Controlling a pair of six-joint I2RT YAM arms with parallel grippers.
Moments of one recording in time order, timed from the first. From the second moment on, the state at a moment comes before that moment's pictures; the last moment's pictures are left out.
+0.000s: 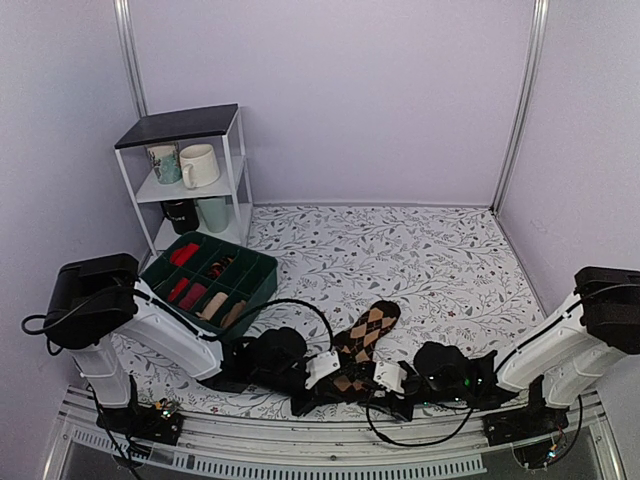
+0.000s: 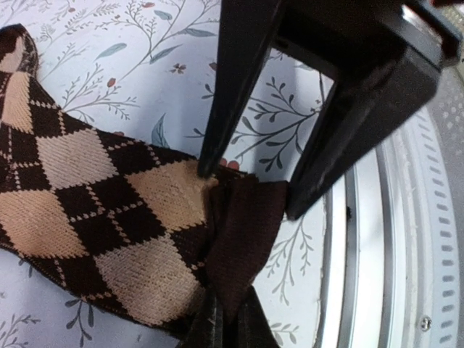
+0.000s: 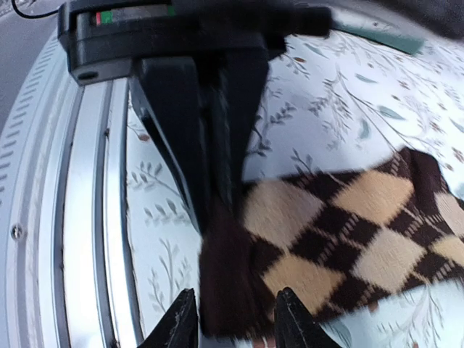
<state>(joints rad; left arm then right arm) -1.25 1.81 0.65 0.48 0.22 -0.05 1.29 1.56 0.33 0.64 -0.02 -0.06</state>
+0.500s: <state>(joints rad) -1.25 1.82 0.65 0.49 0.23 -0.05 1.29 1.49 0.19 0.86 -0.01 -0.19</state>
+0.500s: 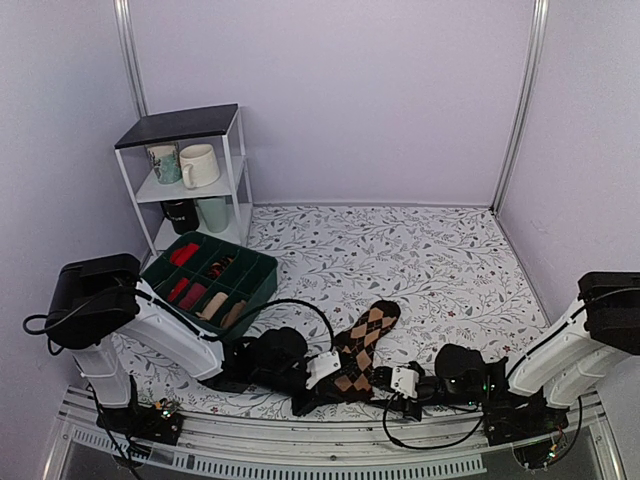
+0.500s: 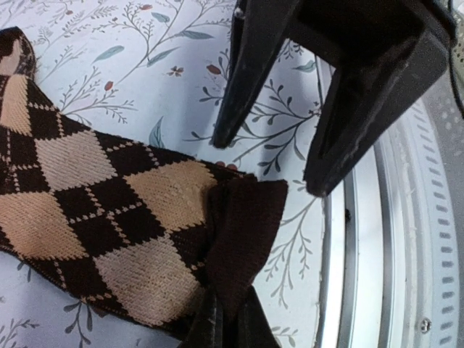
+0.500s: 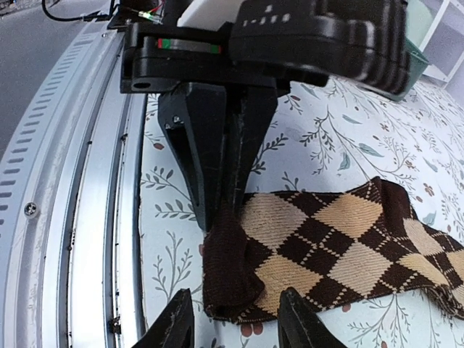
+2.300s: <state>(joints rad) -1.26 1.72 0.20 1.49 -0.14 0.40 1.13 1.62 0.26 0.78 -0.39 0.33</state>
